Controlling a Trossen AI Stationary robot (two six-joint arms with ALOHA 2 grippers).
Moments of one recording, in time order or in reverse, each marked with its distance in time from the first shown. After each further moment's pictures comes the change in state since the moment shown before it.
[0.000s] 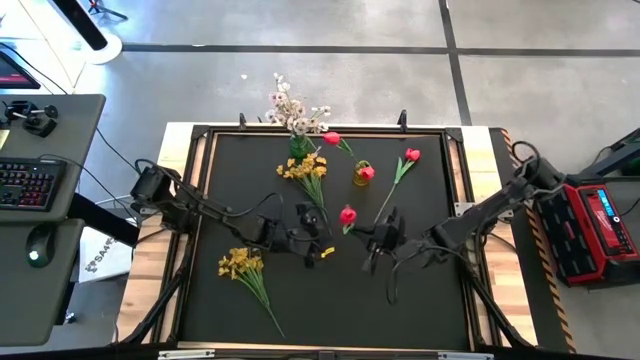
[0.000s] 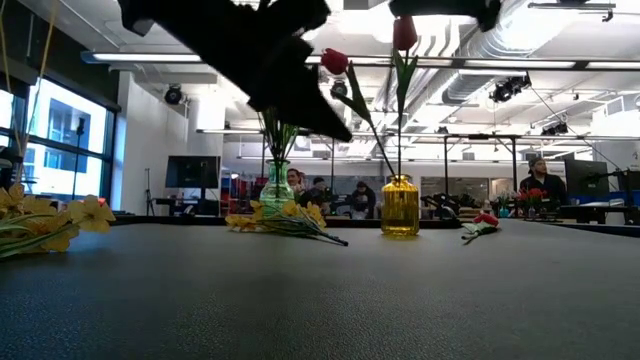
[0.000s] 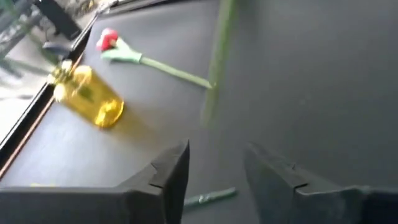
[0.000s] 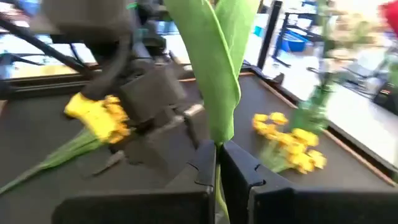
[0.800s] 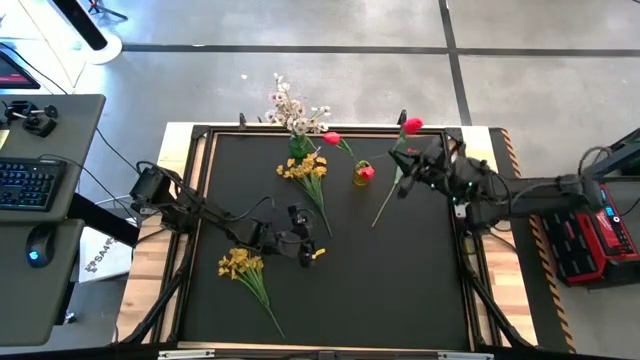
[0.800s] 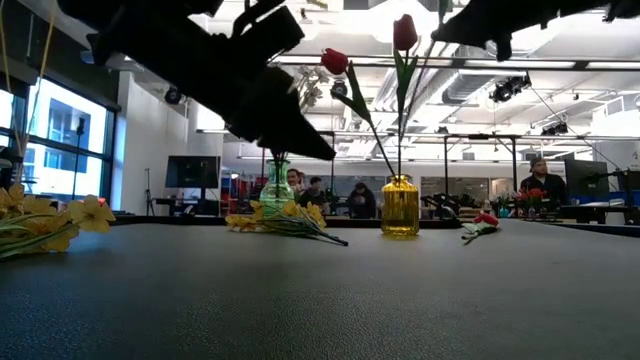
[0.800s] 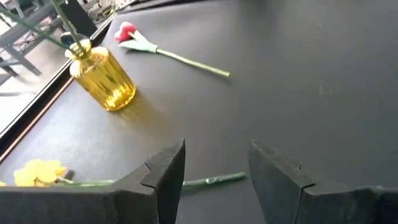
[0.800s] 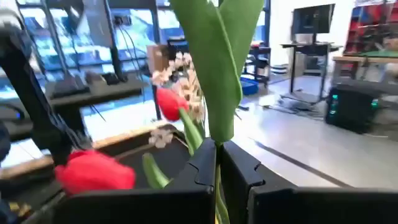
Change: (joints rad) left arm -0.020 0.000 -0.163 0.241 -0.074 -0.031; right arm -0.593 -0.631 -0.332 0.154 -0.376 -0.220
